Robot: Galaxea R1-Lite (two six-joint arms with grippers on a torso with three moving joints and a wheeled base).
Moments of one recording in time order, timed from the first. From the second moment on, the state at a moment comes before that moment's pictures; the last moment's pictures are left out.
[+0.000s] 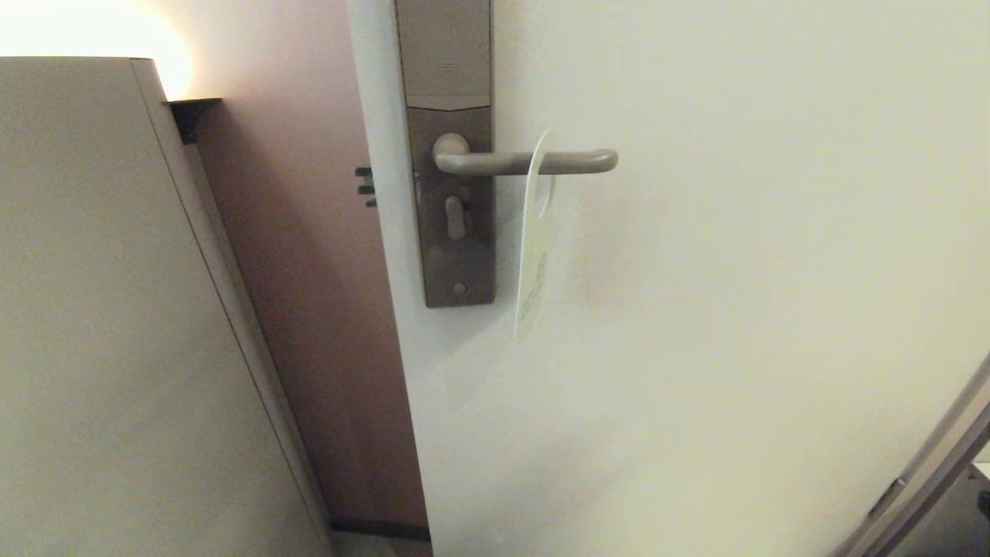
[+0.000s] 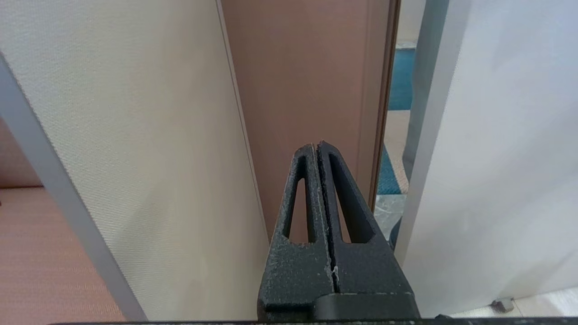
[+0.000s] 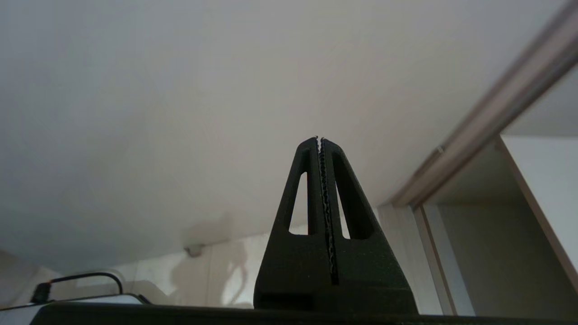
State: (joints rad) left arm 0.01 0.00 -0.01 0.03 -0.03 0.05; right arm 0.08 0.71 -0.10 -0.25 -0.28 0.00
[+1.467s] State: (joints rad) left arm 0.01 0.00 -0.01 0.03 -0.03 0.05; right arm -0.08 0.29 0.00 -0.17 -0.23 0.02
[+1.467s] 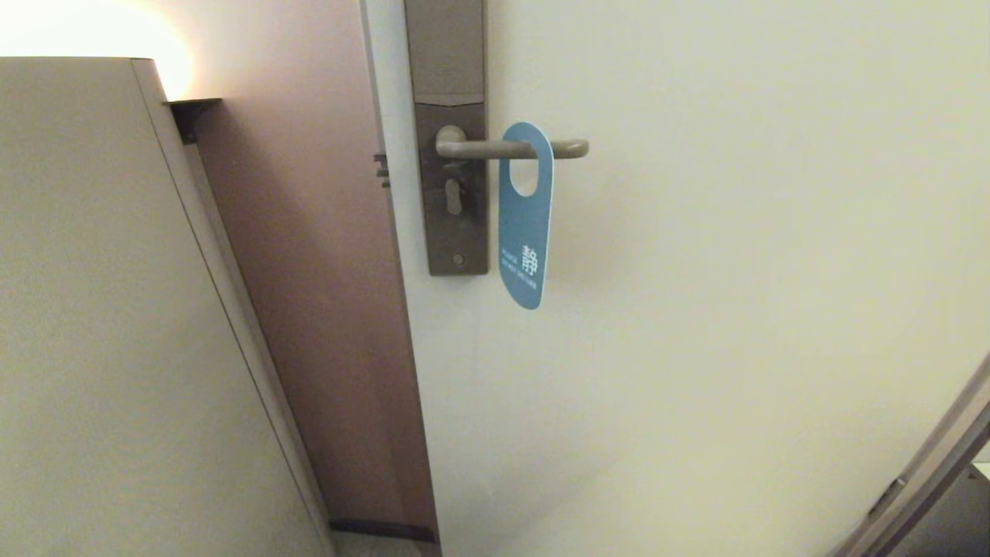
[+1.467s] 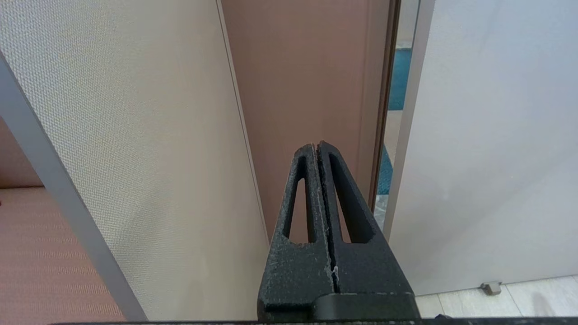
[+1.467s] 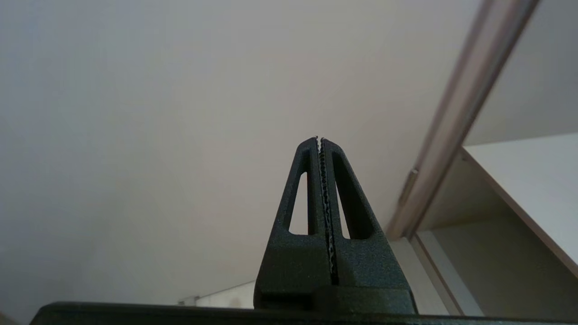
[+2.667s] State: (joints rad) left arm 0.01 0.00 -0.01 0.03 -0.03 0.05; right arm 0.00 0.00 0.00 -0.01 0.02 0.02
